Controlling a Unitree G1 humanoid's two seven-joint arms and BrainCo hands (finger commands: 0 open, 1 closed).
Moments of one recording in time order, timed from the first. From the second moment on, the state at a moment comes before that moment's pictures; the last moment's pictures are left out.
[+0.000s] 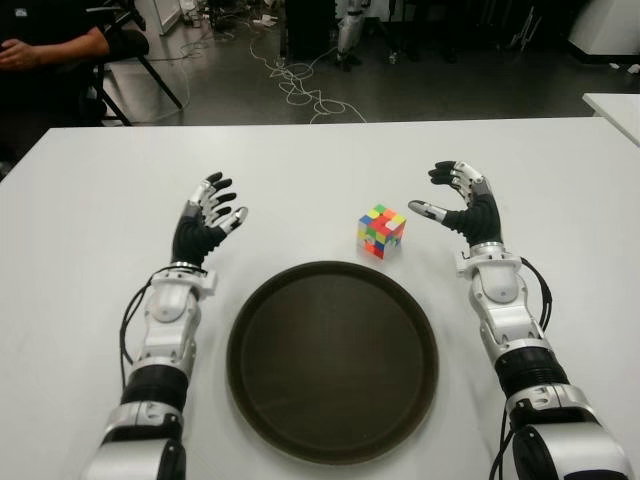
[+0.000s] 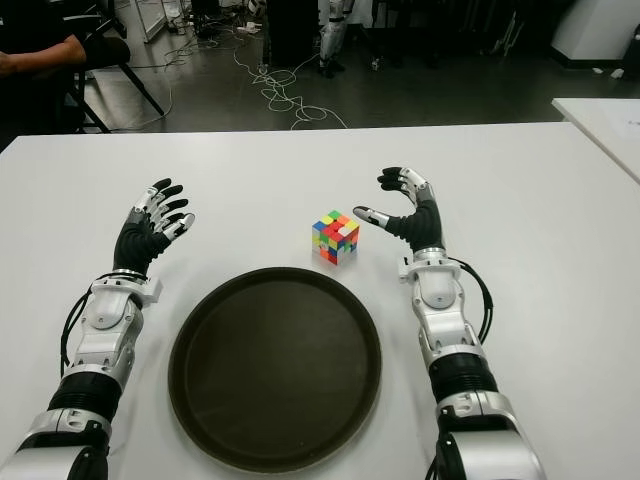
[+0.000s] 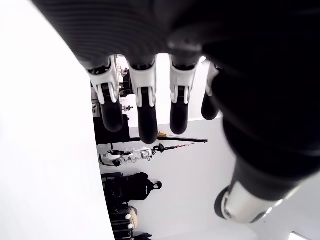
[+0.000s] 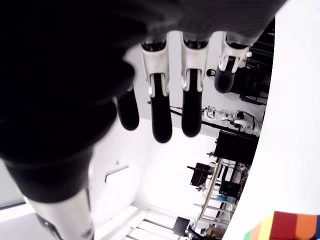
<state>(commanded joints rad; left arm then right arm) -0.39 0.11 0.13 0.70 -0.05 -0.43 -0.11 -0.45 -0.10 -0.05 0.66 -0.09 -0.39 -0.09</state>
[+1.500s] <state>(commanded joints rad) -0.40 0.11 0.14 0.73 -0.06 -0.46 -0.13 -0.46 -0.11 -0.06 0.67 -0.07 -0.36 -0.07</state>
